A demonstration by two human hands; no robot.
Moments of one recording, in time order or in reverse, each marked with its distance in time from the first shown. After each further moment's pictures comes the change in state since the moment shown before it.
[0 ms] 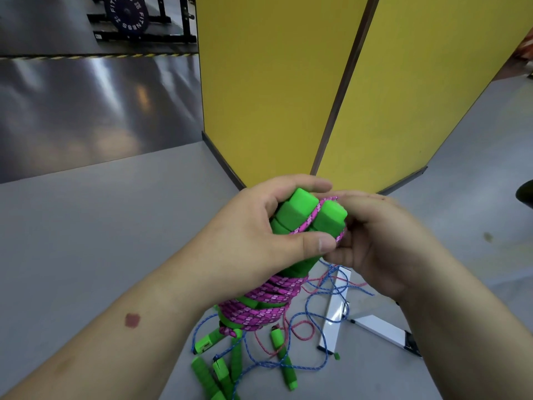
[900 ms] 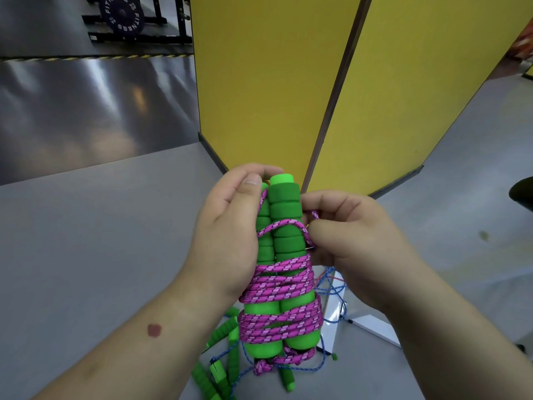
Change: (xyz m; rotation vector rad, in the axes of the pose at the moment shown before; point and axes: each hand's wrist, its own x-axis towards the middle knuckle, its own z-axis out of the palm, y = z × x) left_hand 0.001 0.003 0.020 -0.320 0.484 0.020; right_hand -0.010 0.004 0.018 -0.074 -0.136 -0.199
